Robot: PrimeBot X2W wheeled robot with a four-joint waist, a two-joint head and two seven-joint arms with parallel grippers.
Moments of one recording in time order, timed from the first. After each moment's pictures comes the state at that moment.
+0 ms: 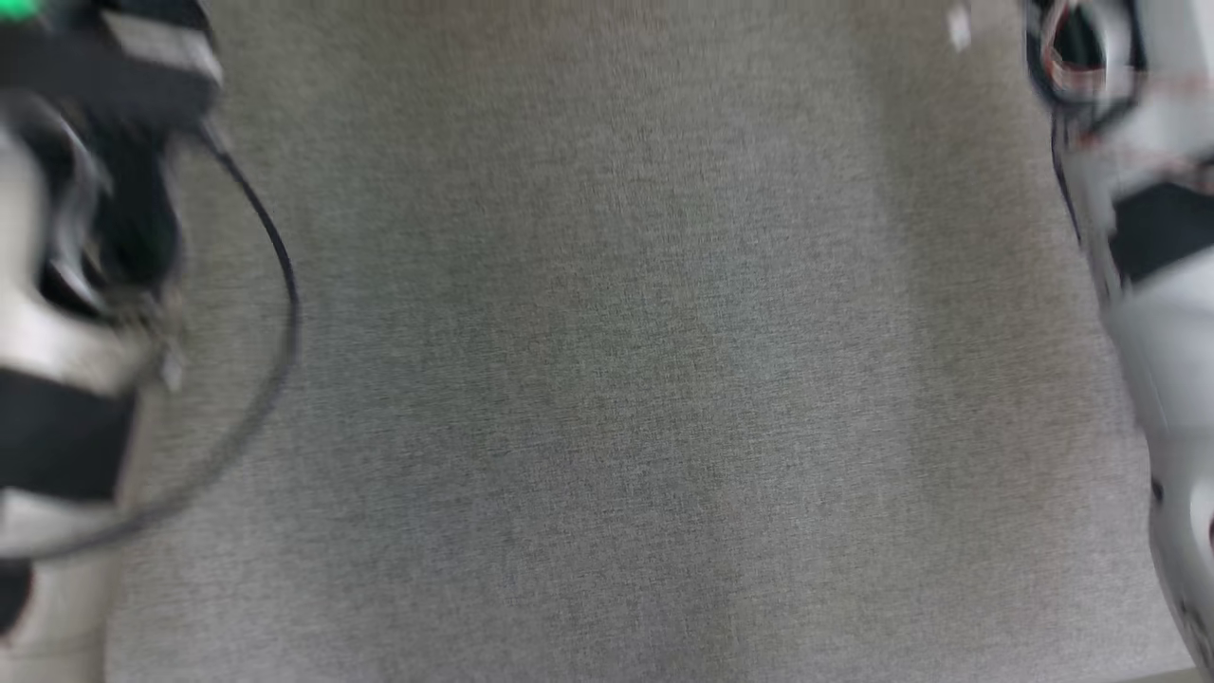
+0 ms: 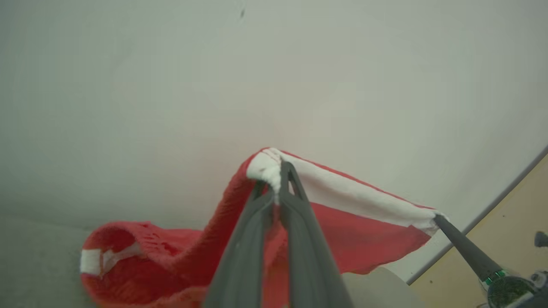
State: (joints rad) left arm -1.04 0.36 -0.31 0.28 -1.03 -0.13 -0.22; right arm -1.29 -0.22 0.32 0.60 0.44 0.13 -0.12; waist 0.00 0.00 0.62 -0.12
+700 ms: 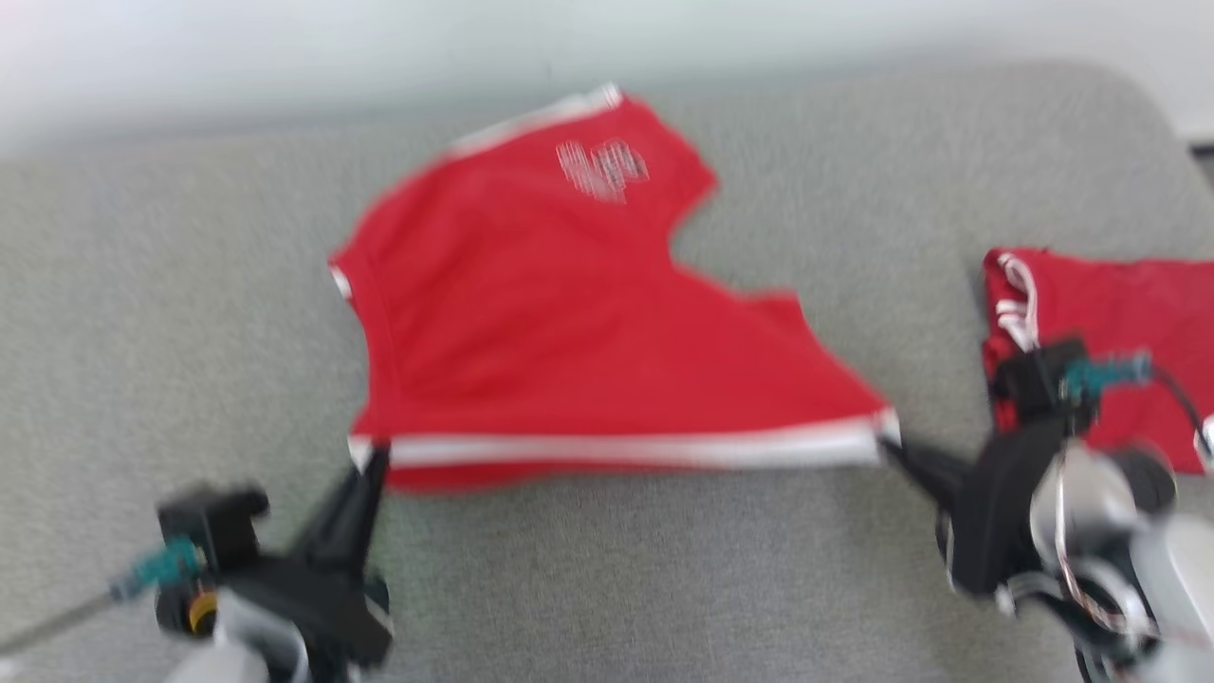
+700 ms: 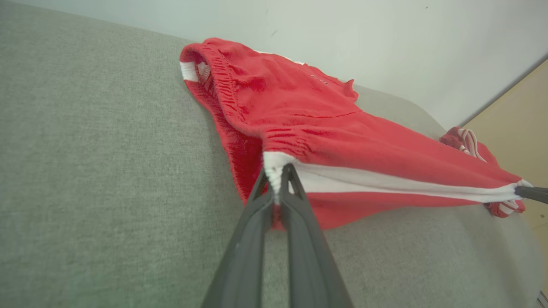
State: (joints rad) left arm -0.38 0.46 -0.59 0.29 -0.96 -0.05 -0.20; right arm -0.33 -0.40 0.23 0.02 0.63 0.13 0.72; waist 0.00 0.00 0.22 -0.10
